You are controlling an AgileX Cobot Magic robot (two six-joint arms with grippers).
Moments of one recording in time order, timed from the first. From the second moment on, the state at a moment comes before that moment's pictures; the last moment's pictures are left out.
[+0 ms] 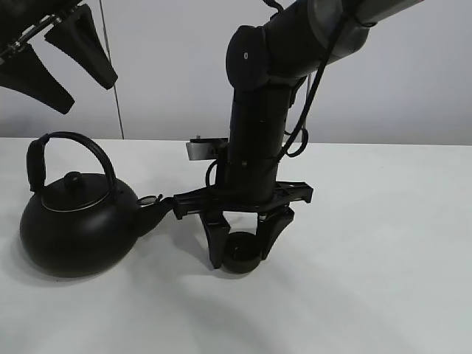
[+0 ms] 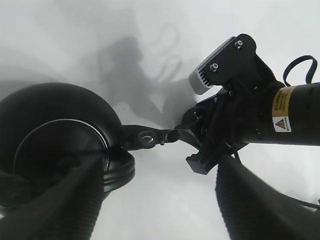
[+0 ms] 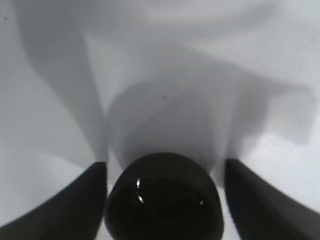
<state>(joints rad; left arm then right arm) -0.16 1.74 -1.40 -0.61 1.05 0.28 0.57 2.27 -1.67 0.12 1.01 0.09</state>
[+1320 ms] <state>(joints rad) -0.16 1.74 -1.40 -0.61 1.05 0.28 0.10 1.90 -1.71 -0.08 1.21 0.15</state>
